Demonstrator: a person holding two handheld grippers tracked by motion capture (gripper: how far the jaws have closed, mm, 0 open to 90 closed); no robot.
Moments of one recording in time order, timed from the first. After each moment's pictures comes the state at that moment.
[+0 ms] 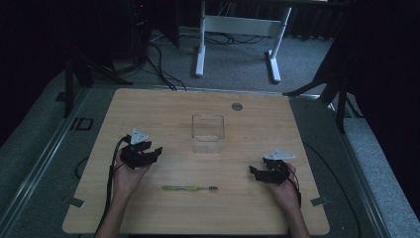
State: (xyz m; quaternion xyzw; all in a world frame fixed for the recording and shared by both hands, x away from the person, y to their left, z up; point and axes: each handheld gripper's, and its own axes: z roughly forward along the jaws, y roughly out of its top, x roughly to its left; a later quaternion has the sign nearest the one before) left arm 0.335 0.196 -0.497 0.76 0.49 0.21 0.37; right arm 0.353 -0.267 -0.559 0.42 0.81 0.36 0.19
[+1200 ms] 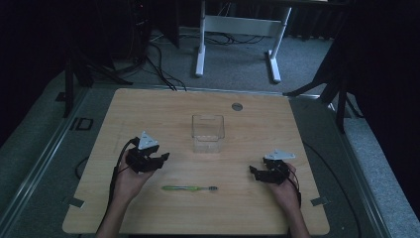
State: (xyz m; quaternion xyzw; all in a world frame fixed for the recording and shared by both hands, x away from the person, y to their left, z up) left arm 0.320 0.175 -0.484 0.80 0.43 0.20 0.36; right arm 0.353 -0.266 -0.559 0.42 0.81 0.36 0.19
